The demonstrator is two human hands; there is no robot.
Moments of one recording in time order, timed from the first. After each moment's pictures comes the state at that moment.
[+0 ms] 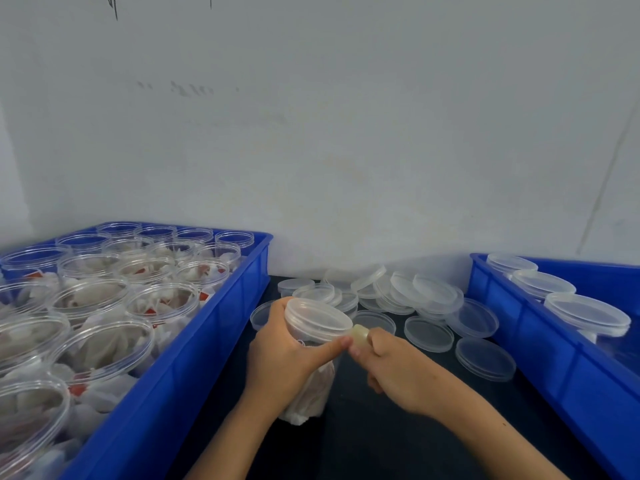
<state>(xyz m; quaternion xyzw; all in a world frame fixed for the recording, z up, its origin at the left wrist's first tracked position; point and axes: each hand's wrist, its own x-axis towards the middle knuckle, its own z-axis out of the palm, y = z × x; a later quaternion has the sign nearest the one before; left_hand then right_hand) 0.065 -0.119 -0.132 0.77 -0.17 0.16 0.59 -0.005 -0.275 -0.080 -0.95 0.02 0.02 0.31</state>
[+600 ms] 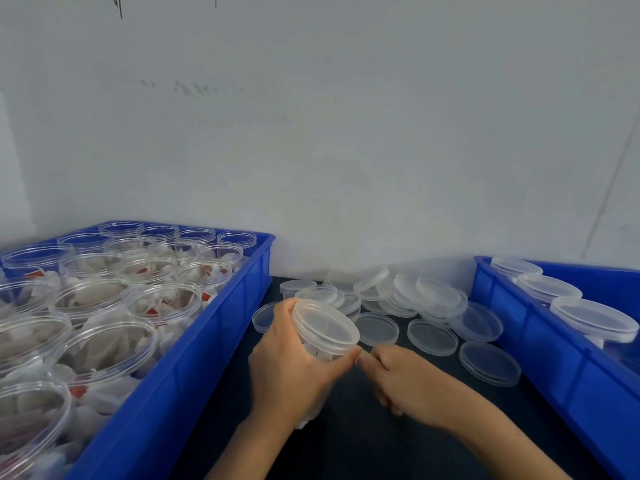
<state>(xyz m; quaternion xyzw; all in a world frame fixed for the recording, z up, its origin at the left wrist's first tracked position) 0.049 -0.125 -0.131 0.83 -0.16 0.26 0.46 0.001 -0.285 -0.093 -0.95 0.01 0.05 0.31</state>
